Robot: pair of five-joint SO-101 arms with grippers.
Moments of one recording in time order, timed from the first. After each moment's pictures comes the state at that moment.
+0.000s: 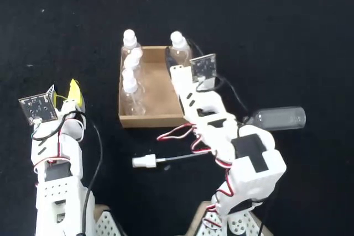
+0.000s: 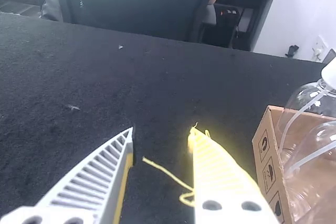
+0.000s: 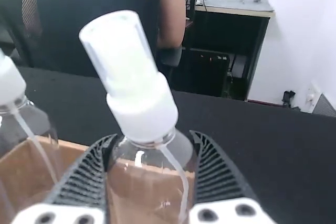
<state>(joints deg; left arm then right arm) -18.7 -69.6 93.8 -5.9 2.2 -14.7 12.4 56.0 -53.8 4.1</state>
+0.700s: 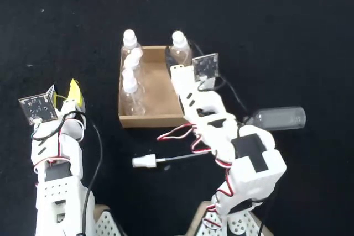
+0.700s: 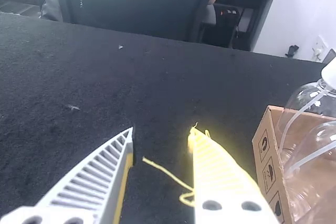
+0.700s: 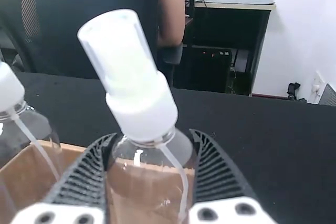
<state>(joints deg) -18.7 -69.6 93.8 -5.9 2.2 -14.7 12.4 56.0 -53.8 0.3</state>
